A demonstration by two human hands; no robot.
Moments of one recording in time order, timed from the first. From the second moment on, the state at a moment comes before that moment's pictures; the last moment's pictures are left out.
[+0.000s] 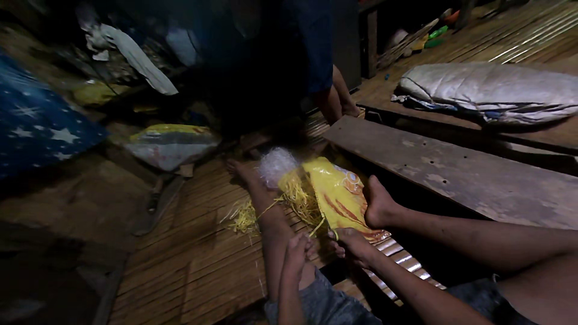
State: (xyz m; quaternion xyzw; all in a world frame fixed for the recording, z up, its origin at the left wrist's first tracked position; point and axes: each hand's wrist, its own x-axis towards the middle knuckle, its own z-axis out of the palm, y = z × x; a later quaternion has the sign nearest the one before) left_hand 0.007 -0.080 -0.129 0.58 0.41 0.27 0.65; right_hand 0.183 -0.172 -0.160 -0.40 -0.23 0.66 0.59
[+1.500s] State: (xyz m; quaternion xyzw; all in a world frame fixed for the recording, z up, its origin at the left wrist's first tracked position) left_hand -0.002 -0.081 -0.129 0.56 0.40 0.29 0.66; right_hand 0.191 -0.152 -0.162 -0.42 -0.24 0.66 0.58
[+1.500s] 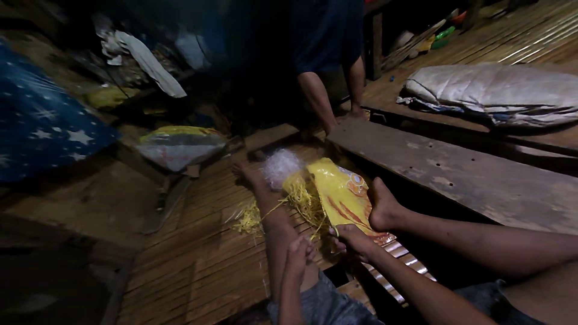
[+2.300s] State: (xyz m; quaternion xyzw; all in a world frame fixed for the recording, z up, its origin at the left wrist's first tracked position) left_hand -0.006 -0.084 -0.129 0.56 0.40 0.30 0.66; right_hand 0.197 -0.146 -0.159 -0.42 -0.25 0.65 0.58
